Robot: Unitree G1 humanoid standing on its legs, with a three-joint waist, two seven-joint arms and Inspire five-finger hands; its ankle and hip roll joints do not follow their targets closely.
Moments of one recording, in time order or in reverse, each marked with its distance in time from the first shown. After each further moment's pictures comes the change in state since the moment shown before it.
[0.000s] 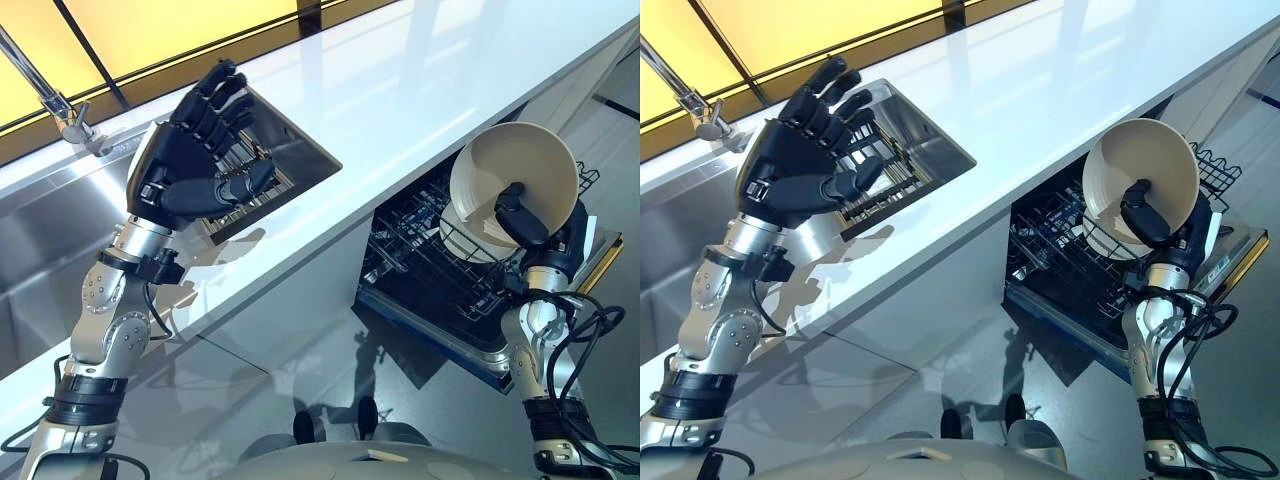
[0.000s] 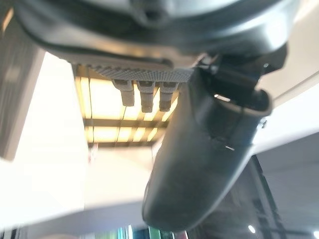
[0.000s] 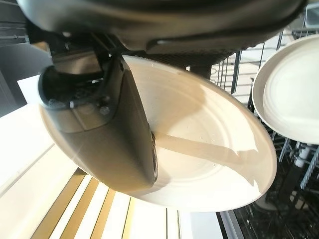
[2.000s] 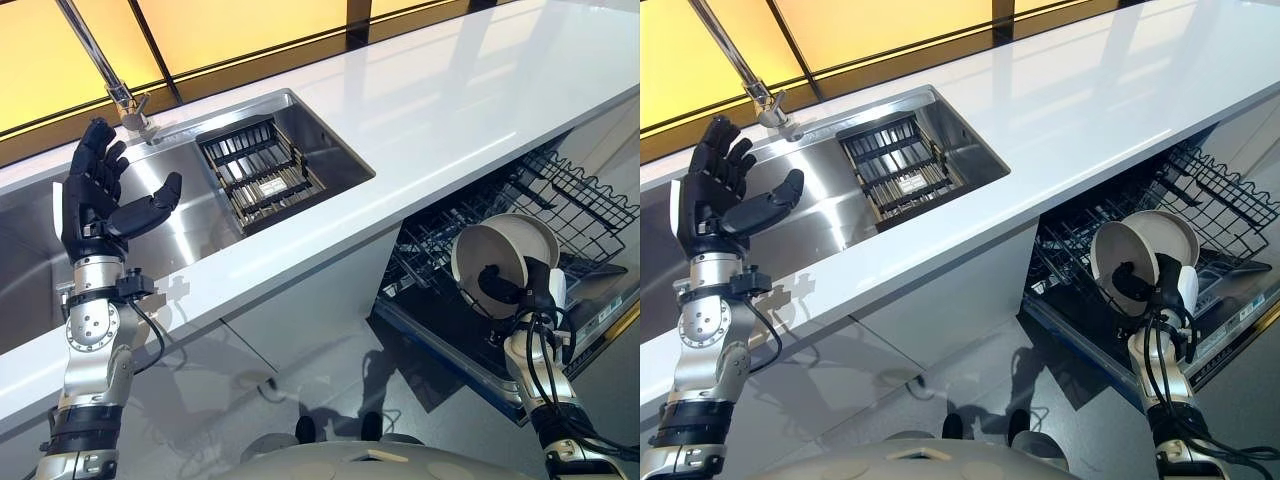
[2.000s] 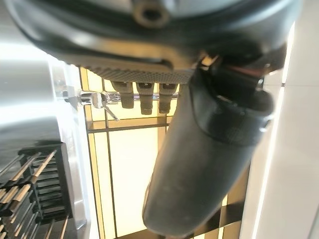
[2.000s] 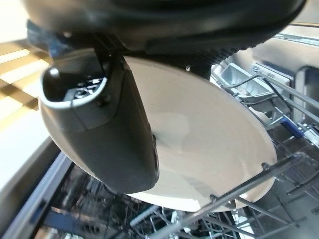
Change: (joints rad) left arm 0.108 -0.079 0.130 0.196 0.316 -0.080 0.394; right arm -0.014 -0.093 0.108 0.379 -0.358 0.292 -0.056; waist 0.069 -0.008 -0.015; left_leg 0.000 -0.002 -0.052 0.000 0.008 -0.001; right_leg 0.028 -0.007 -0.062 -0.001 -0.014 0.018
